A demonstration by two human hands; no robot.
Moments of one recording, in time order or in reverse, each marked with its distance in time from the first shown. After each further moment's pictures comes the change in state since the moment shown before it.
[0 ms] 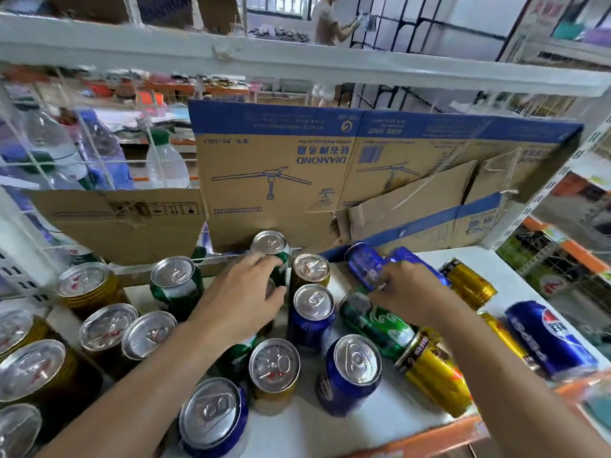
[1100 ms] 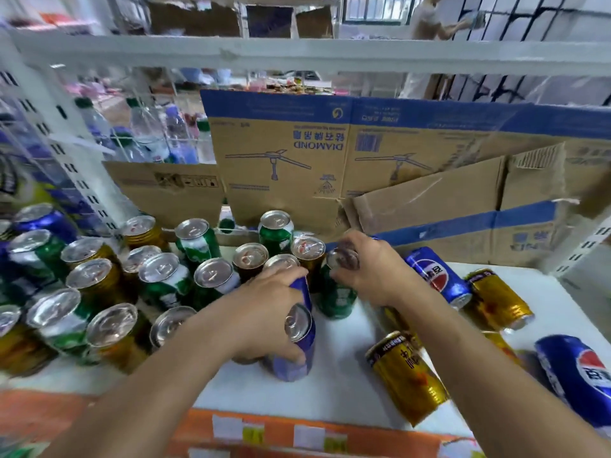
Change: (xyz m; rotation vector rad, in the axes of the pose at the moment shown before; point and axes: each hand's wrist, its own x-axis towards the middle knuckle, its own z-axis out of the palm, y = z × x) left_hand -0.047 0.099 0.015 0.208 -0.338 -0.064; right_hand 0.005 0.009 -0.006 0.353 0.036 -0.470
